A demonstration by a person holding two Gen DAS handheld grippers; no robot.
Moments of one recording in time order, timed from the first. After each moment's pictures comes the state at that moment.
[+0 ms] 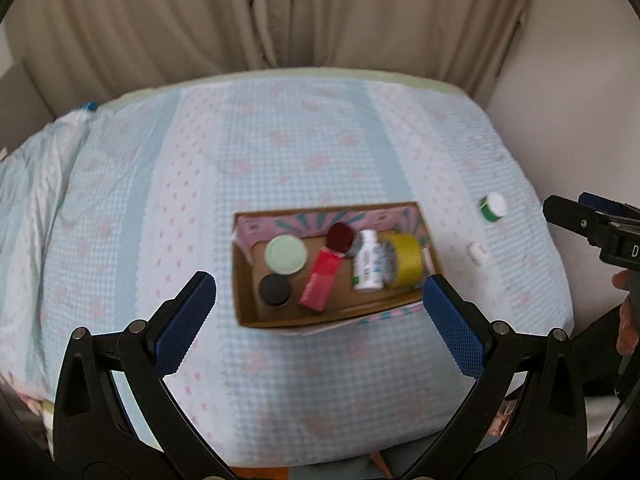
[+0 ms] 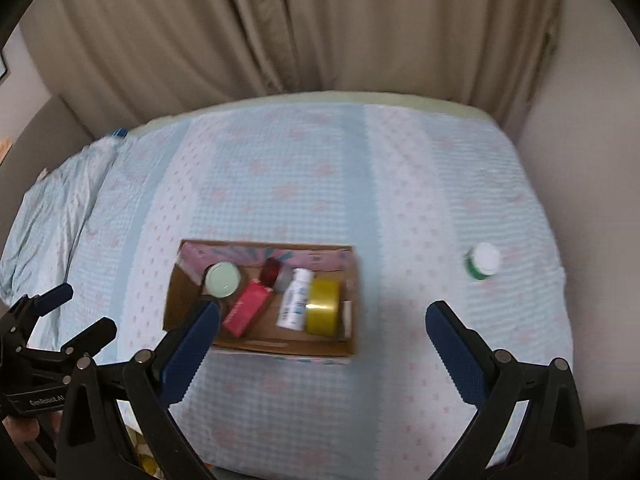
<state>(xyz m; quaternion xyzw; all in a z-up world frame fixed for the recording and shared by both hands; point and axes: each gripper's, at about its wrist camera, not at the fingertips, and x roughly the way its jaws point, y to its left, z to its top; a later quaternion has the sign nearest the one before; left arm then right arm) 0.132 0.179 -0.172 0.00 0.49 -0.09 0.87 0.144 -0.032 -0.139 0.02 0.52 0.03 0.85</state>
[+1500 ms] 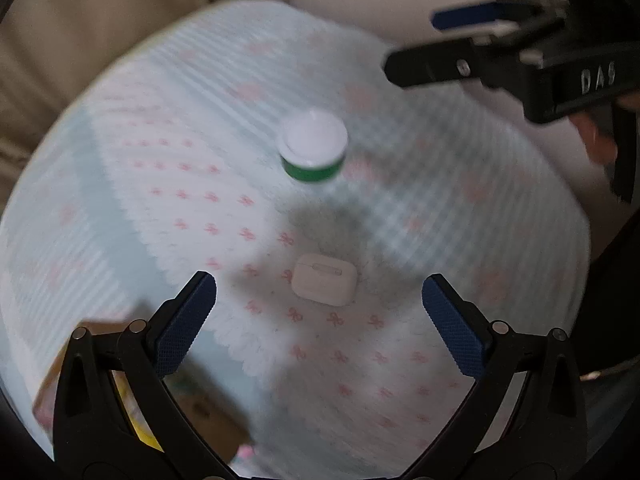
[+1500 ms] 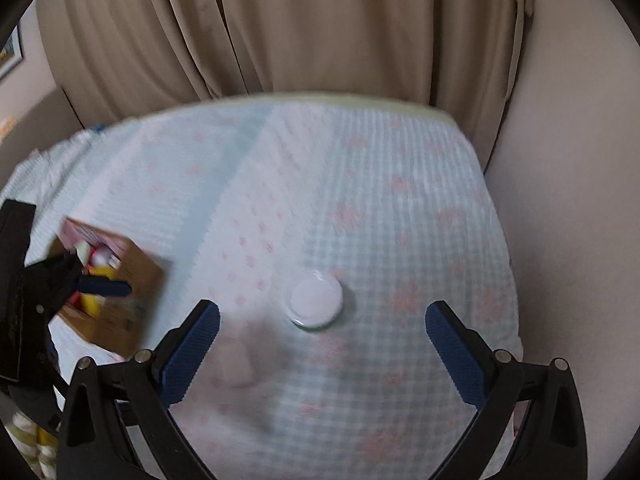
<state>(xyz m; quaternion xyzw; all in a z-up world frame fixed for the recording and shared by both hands) 0.216 -0.230 -0.394 0.22 0.52 -0.34 0.75 0.210 -0.352 -0.297 -0.02 0.48 0.10 0.87</state>
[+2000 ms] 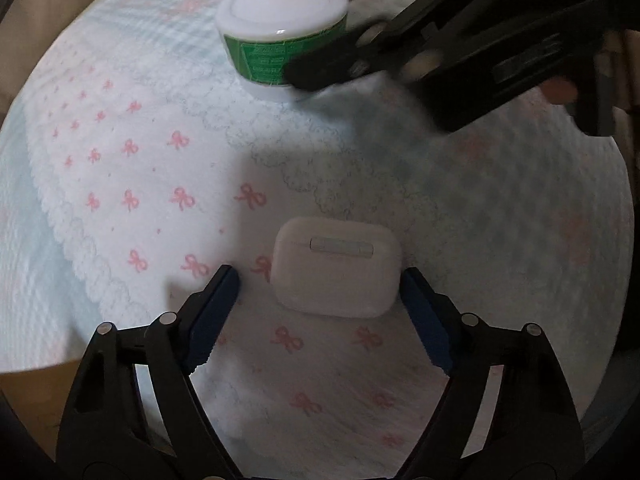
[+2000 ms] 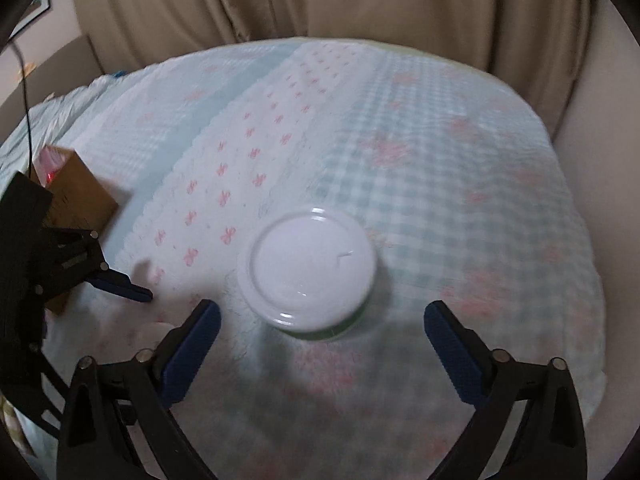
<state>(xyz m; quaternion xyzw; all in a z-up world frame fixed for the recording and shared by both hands) 0.234 -0.239 -0.502 0.27 0.55 -0.37 0.70 0.247 -0.338 -0.433 -0.07 0.49 0.18 0.85</state>
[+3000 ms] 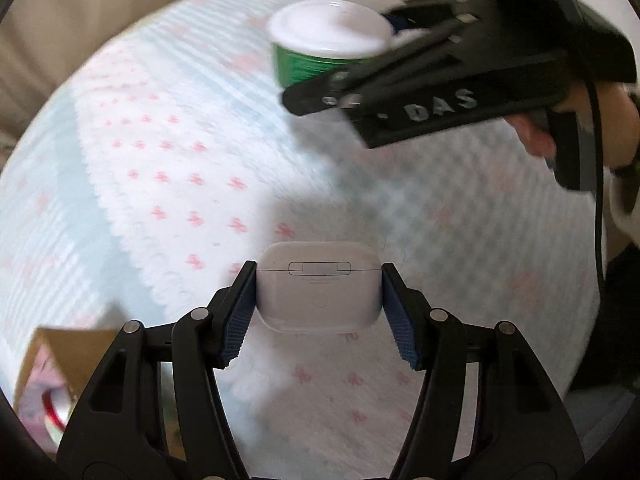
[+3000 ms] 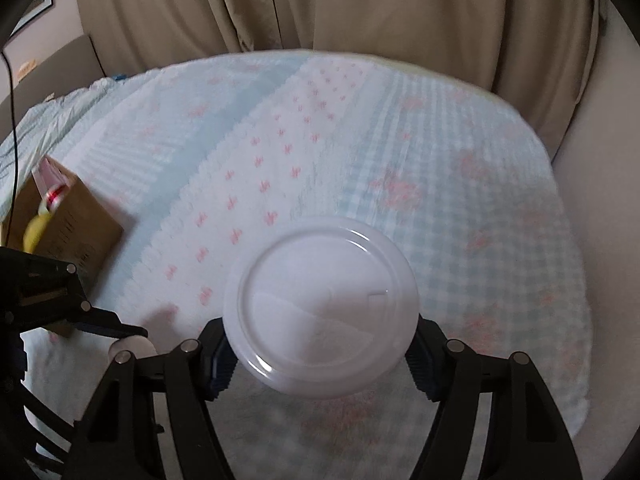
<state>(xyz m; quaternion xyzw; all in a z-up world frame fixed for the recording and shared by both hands) 0.241 -0.231 -0.415 0.19 0.52 -0.33 0.77 0.262 -0.318 -0.393 -0.08 0.47 0.17 0.86</state>
